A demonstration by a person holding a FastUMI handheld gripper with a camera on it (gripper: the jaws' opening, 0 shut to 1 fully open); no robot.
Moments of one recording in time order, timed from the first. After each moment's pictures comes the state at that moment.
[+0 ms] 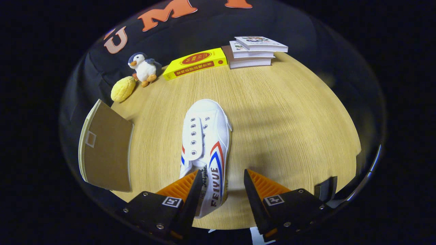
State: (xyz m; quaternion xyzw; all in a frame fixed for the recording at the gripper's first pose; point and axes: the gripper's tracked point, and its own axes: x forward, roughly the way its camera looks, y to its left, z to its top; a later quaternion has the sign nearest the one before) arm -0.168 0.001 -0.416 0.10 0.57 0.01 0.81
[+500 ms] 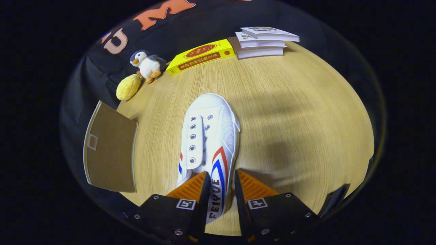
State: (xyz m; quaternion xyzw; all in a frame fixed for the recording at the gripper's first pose) arm -0.161 0.019 -0.431 0.18 0.59 0.05 0.79
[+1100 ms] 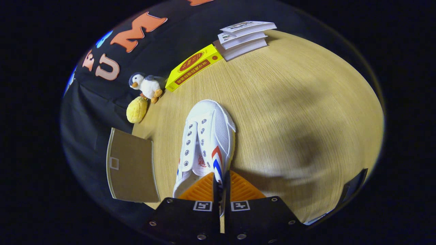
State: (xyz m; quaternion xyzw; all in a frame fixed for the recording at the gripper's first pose) arm -0.151 0.019 -0.414 0.29 0.55 0.05 0.78
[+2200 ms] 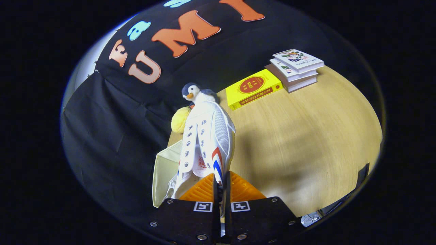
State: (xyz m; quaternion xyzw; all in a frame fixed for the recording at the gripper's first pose) arm -0.115 0.172 -0.255 0.28 0.49 0.11 0.82
